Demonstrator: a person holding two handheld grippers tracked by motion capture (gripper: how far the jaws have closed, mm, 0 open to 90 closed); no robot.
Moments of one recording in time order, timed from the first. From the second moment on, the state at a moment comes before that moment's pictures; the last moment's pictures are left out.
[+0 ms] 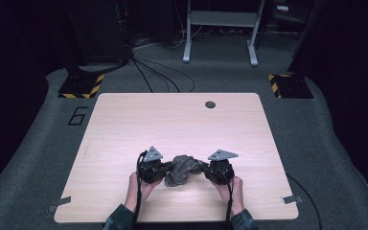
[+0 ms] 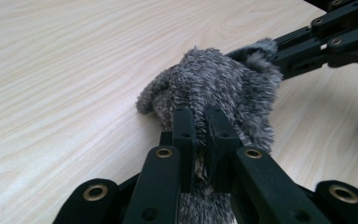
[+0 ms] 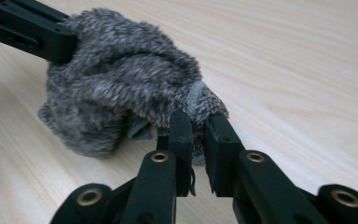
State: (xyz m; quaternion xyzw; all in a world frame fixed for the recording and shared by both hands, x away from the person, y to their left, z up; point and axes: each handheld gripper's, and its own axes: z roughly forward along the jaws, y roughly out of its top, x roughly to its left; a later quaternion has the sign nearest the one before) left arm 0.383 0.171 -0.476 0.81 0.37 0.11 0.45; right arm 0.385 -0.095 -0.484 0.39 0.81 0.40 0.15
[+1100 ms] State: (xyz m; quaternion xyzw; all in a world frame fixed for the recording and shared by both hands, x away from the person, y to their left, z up) left arm 0.381 0.211 -0.484 0.80 0.41 0.05 0.44; right arm 0.389 -0.117 -0.443 0.39 0.83 0.39 0.11
